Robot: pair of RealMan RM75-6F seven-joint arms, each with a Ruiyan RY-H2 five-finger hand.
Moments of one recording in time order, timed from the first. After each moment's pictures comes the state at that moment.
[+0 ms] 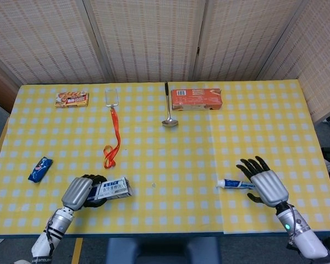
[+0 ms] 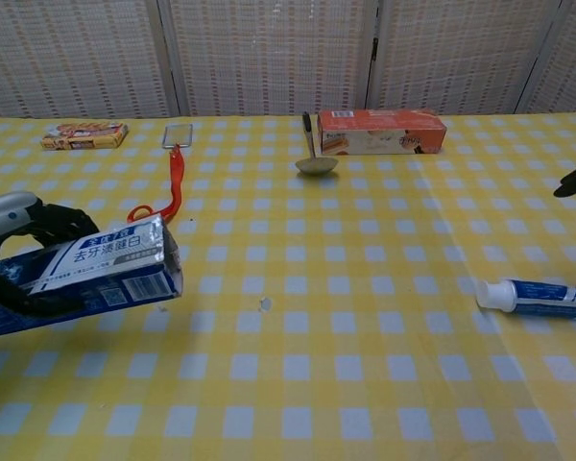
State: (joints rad) left arm -0.40 -1.42 -0.02 -1.64 1.43 1.16 0.02; right arm 0.30 -1.17 0.04 -1.65 -1.53 1.09 -0.23
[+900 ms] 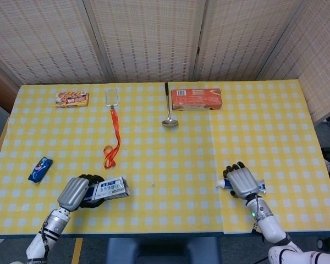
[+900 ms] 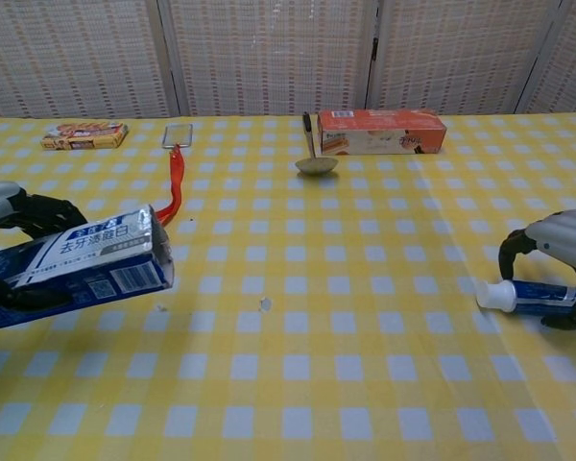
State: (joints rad) left arm -0.39 -1.37 -0.01 -1.66 1.45 1.17 -0.03; right arm 0.45 -1.42 0.06 -1.59 -1.11 0.98 -0.67
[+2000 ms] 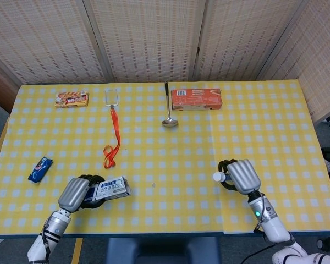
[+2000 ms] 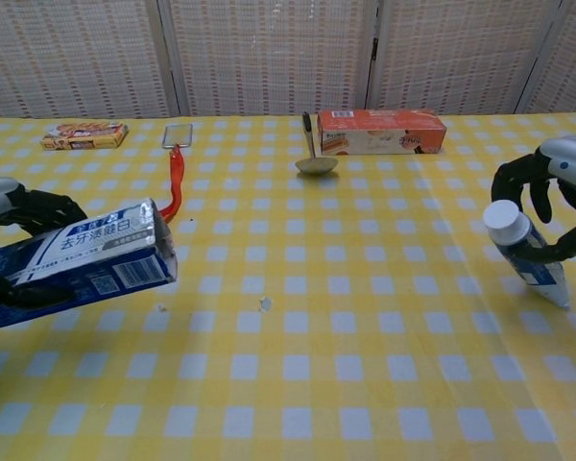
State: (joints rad) left arm -0.38 -1.38 -0.02 -1.71 1.43 1.19 0.03; right arm 0.43 -1.39 0.06 -1.61 -1.40 1.20 -0.25
